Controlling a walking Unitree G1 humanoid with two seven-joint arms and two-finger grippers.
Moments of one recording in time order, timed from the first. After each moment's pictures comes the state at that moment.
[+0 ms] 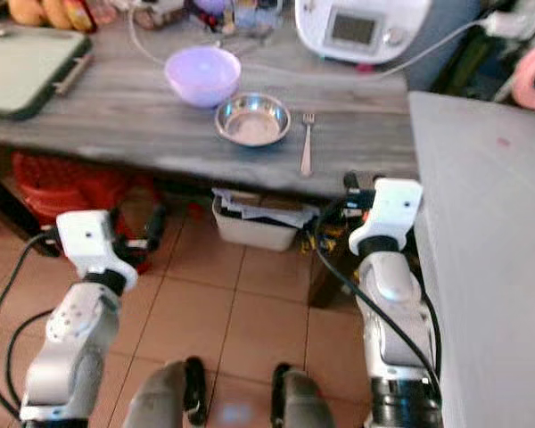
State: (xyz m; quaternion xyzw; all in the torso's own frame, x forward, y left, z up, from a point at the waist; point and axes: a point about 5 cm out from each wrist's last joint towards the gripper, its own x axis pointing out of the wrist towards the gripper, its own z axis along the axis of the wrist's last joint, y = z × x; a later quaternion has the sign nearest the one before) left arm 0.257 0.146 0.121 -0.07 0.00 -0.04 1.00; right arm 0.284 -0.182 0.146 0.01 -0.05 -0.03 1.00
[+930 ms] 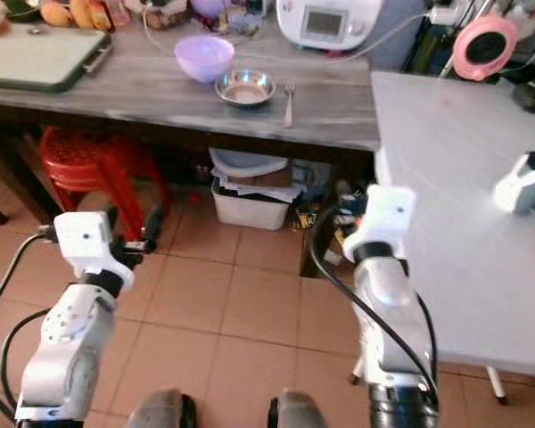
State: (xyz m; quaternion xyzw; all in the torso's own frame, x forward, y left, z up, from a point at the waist) left arm 0.253 0.148 0.118 -0.07 -0.01 -0.05 1.00; right arm 0.284 -0.173 0.147 0.01 -0.04 -0.01 1.00
